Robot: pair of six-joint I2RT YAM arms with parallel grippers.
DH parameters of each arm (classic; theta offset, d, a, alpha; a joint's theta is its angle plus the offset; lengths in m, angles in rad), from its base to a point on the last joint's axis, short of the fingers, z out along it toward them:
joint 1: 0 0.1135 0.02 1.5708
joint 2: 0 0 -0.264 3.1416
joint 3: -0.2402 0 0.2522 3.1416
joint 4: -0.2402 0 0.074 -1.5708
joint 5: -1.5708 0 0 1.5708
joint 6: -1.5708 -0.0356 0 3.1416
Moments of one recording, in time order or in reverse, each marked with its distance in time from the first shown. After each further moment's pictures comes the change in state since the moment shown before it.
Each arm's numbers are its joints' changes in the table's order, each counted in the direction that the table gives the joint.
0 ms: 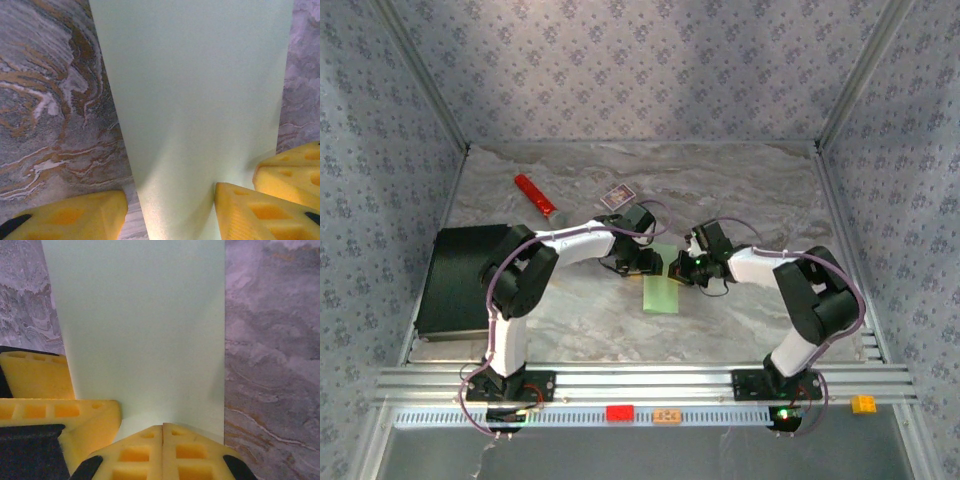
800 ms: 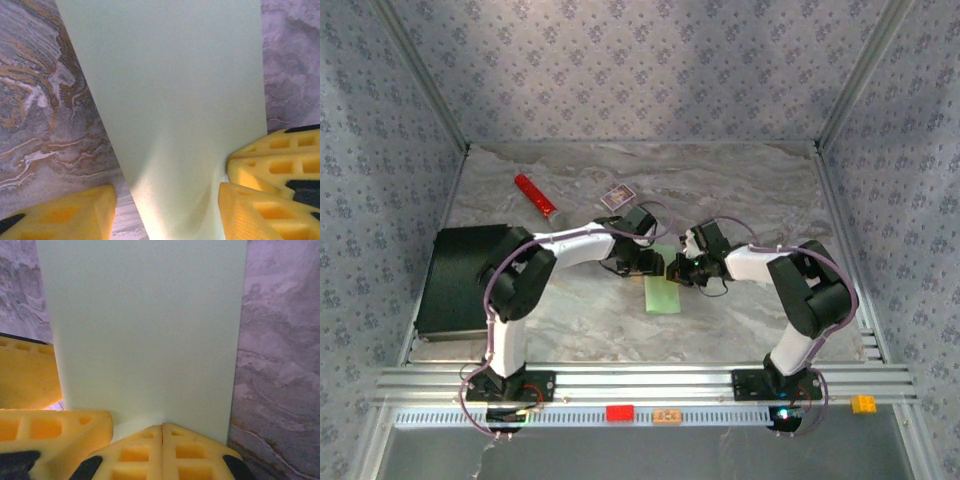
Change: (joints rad) left arm -0.020 0.063 0.040 0.042 0.038 0.015; right arm -0.015 -0.053 -0.029 -0.035 0.031 0.169
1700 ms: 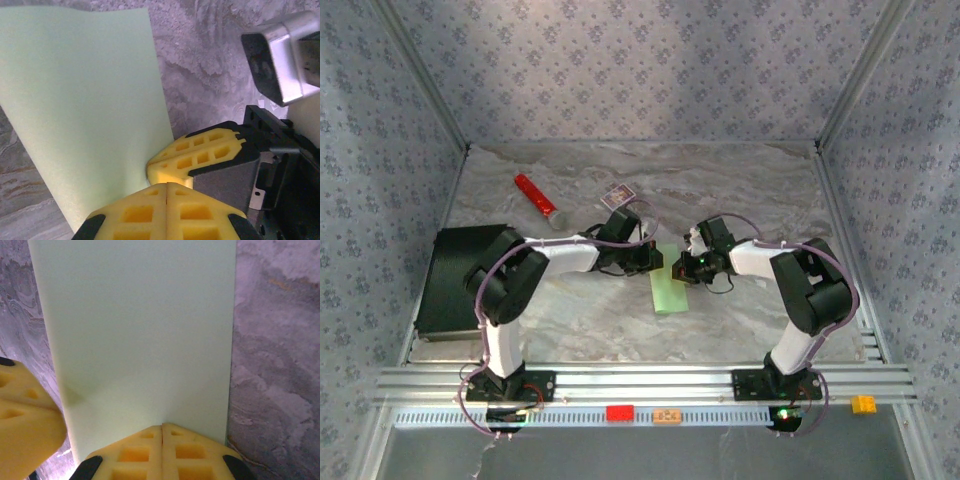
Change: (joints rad) left arm 0.060 0.045 0.216 0.517 -0.305 0.196; right arm -0.048 -0.010 -0.013 -0.047 0.038 0.063
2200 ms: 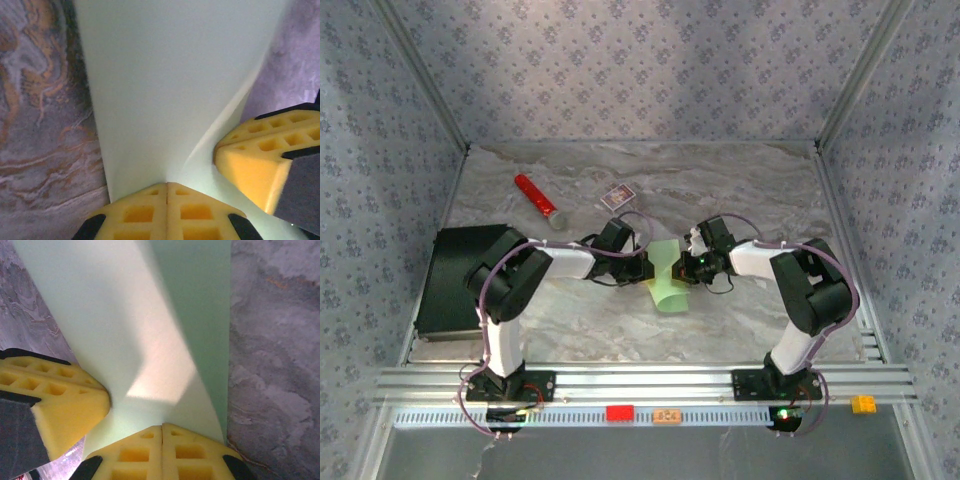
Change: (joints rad) left arm 0.018 -0.014 0.111 0.060 0.022 -0.027; right arm 0.002 0.000 0.006 0.012 0.001 -0.018
